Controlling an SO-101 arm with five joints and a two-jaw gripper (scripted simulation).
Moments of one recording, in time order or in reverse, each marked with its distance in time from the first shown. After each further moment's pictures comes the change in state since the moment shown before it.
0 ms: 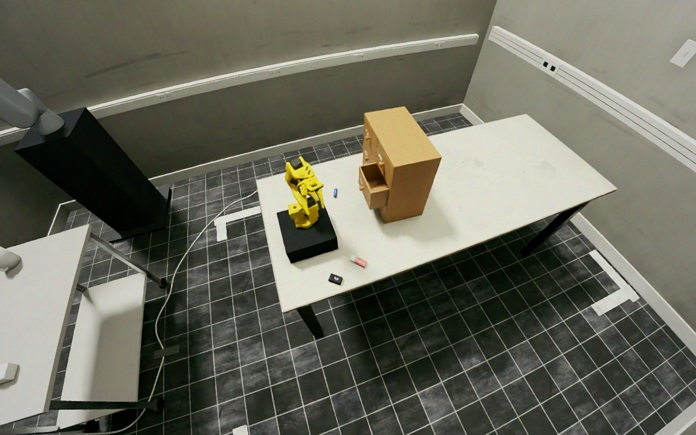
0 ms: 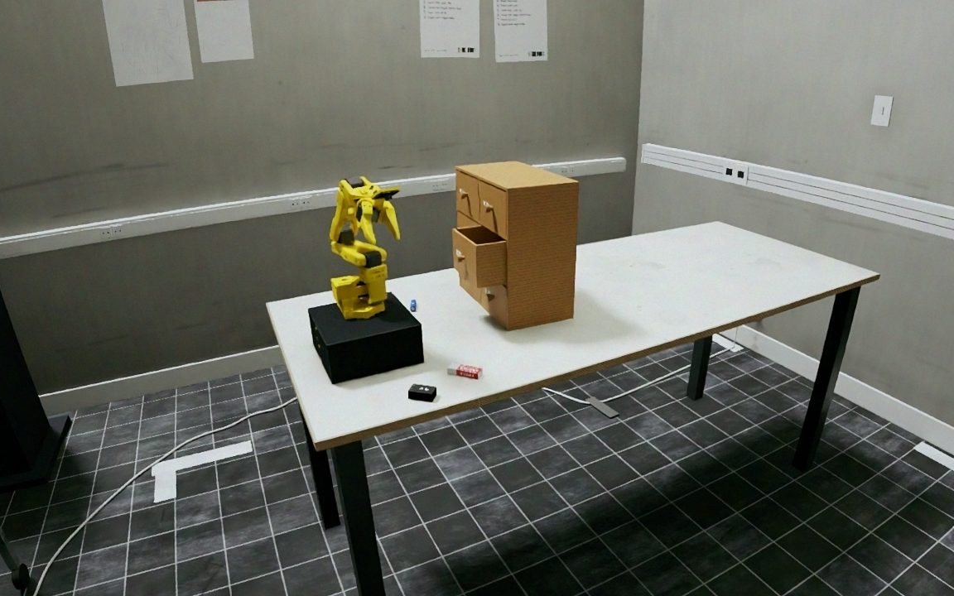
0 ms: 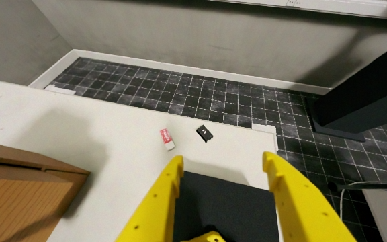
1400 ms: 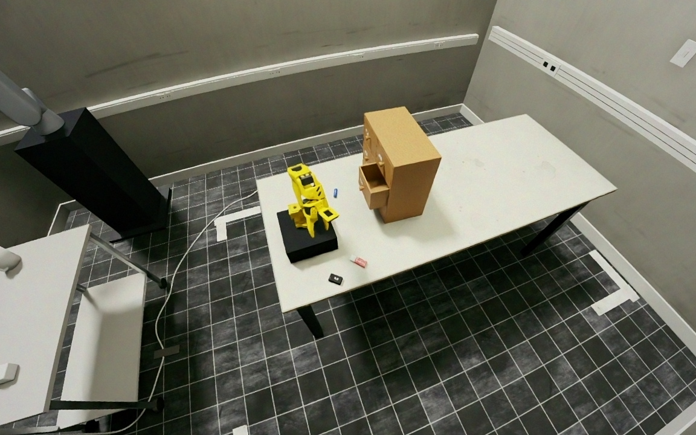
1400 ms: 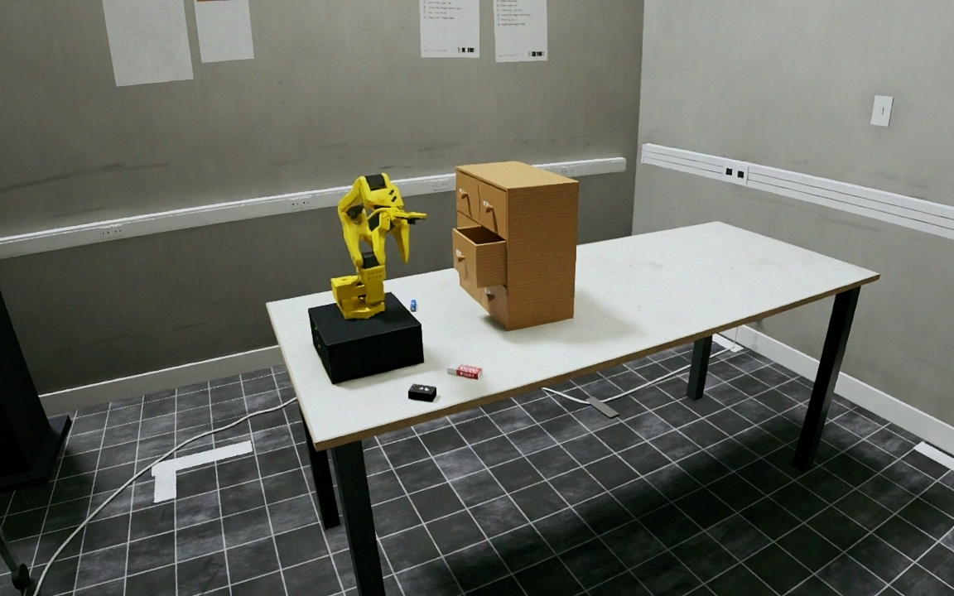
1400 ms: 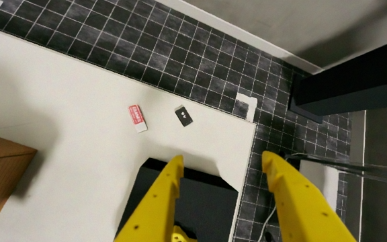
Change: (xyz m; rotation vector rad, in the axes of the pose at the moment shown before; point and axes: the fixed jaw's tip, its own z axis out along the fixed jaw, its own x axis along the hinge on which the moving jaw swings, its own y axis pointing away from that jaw) arm -0.010 -0.026 0.065 0.037 0.385 -0.177
